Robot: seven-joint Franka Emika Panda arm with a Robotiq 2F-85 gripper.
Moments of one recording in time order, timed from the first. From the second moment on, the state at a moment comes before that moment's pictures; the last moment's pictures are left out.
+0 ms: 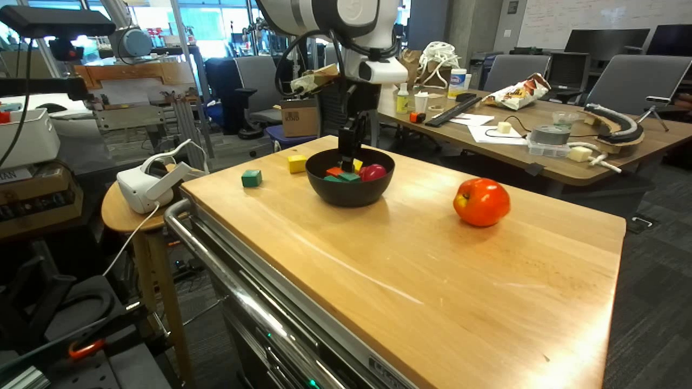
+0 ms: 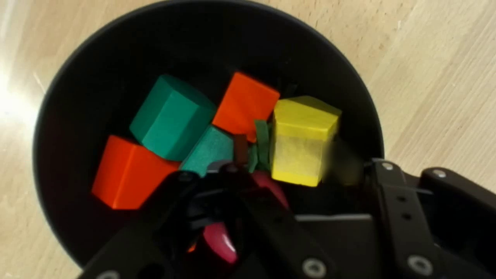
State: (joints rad) arm 0.04 0.35 -0.05 -1.88 0.14 2.19 1.02
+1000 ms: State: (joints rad) arm 0.07 0.41 -0.06 -1.85 -0.02 2.19 1.12
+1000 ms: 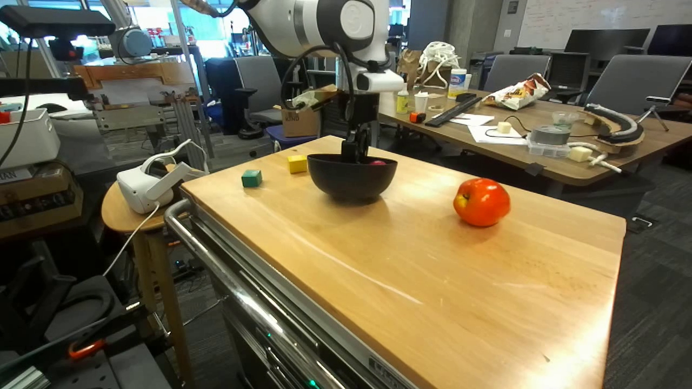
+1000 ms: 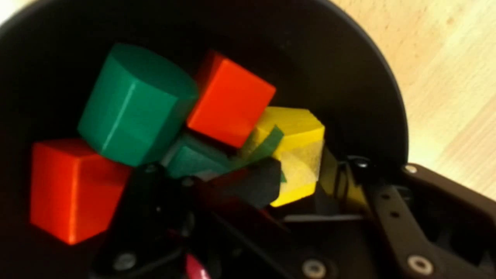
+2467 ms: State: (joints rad) arm 0.07 0.39 -0.07 -1.81 -0.10 2.07 1.11
